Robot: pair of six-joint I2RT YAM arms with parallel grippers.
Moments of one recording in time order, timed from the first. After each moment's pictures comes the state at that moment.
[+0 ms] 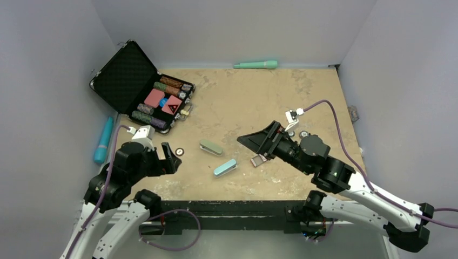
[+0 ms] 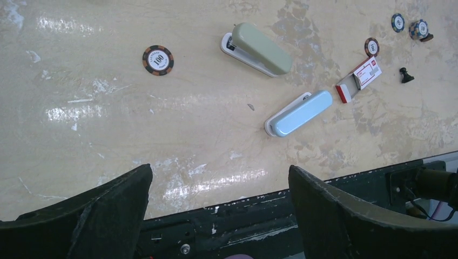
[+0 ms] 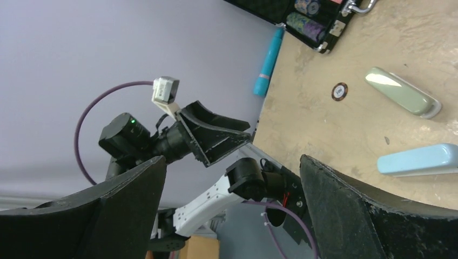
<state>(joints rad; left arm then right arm) -0.44 0.45 0.85 -1.07 -0.02 -0.54 1.01 0.70 0.80 -0.17 0.13 1.13</state>
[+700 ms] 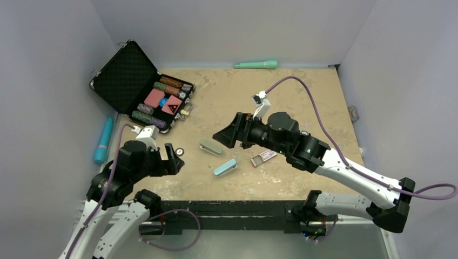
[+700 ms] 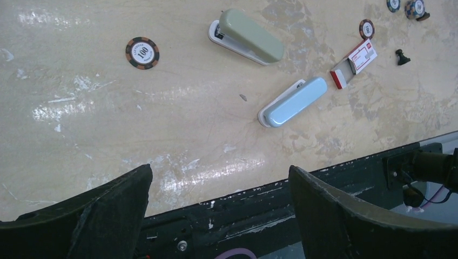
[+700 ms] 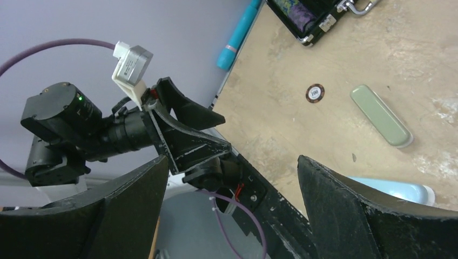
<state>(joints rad) -0.44 0.46 0.83 -1.05 0.02 -0.52 1.00 1.07 1.08 -0.23 0.01 0.86</state>
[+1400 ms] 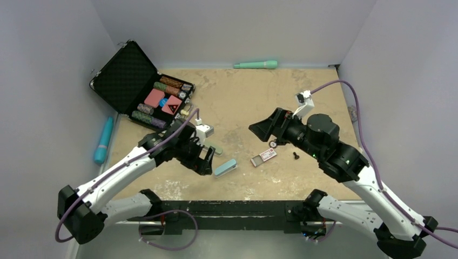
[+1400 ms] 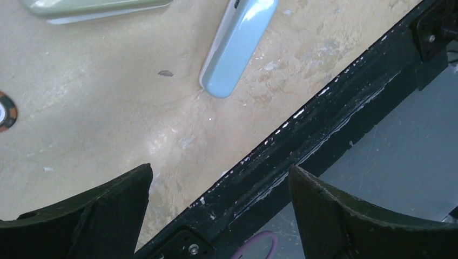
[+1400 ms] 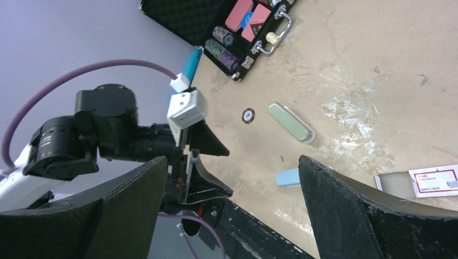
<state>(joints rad) -0.67 1.02 0.88 -0.87 0.27 -0.26 0.77 0.80 1.05 -0.49 0.04 0.81</state>
